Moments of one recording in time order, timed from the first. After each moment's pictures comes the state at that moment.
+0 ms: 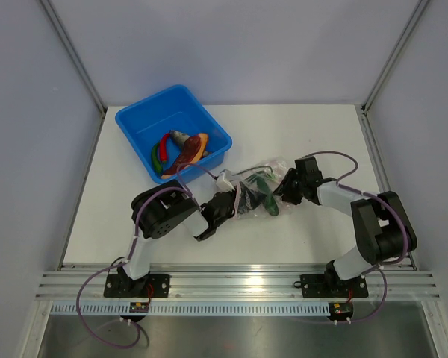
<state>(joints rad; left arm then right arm) -0.91 2.08 0.68 1.18 -0.13 -1.10 0.29 1.54 0.72 -0.11 -0.11 0.81</state>
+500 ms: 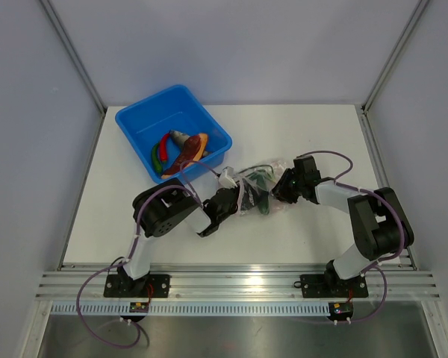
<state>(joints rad) -0.90 2.10 0.75 1.13 -0.10 -1.12 0.30 1.59 0.73 -0.04 -0.24 0.80</state>
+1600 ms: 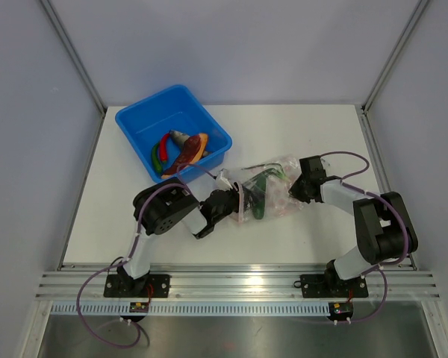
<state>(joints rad) -0.87 2.12 0.69 1.22 -0.04 -1.17 0.25 1.55 0.73 -0.18 0.08 0.83</state>
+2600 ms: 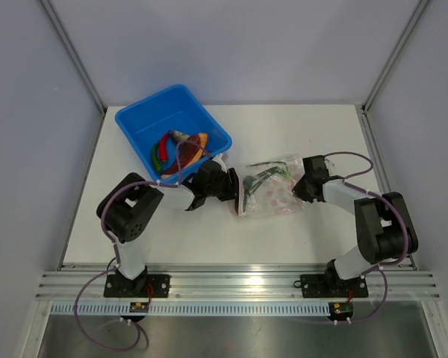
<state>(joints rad) -0.67 1.86 0.87 0.39 0.27 -0.87 0.21 1.55 0.73 -0.18 0.11 0.83</state>
